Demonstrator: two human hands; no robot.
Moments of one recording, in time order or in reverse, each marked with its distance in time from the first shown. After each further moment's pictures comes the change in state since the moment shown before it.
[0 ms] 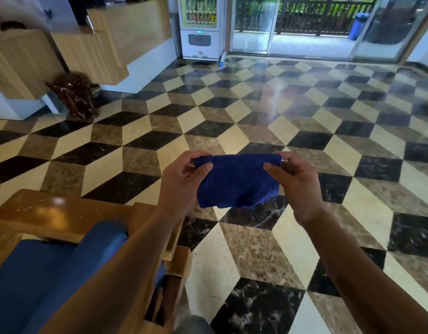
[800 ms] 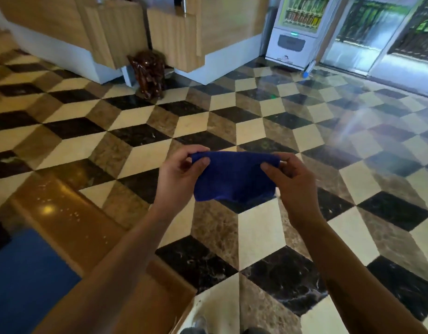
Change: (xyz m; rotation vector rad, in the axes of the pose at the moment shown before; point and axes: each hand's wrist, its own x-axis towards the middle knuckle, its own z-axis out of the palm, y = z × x) left_hand 0.241 -0.199 -0.041 -0.077 0.317 -0.348; right_hand 0.344 0.062 0.195 -0.068 -0.334 -0.070
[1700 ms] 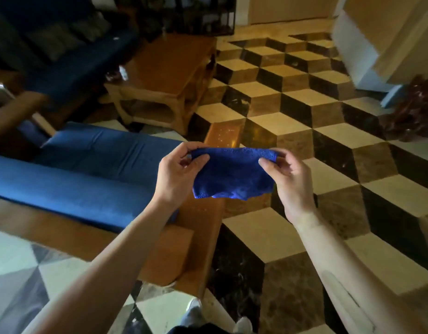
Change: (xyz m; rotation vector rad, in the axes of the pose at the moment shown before) left_hand -0.040 -0.017 -0.076 0.395 1.178 -0.248; right_hand 0.136 0.019 0.242 0.303 -1.233 -0.144
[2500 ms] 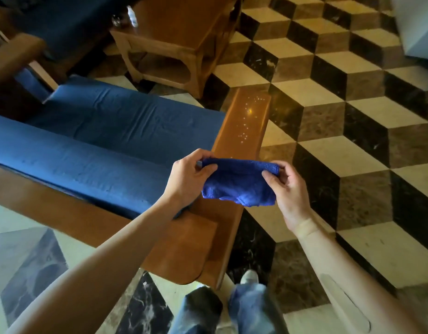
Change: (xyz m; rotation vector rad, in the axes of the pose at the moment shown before) left_hand 0.017 -0.120 -0.047 0.316 -0.100 -0.315; right_hand 0.025 0.127 0.092 0.034 -0.140 0.300
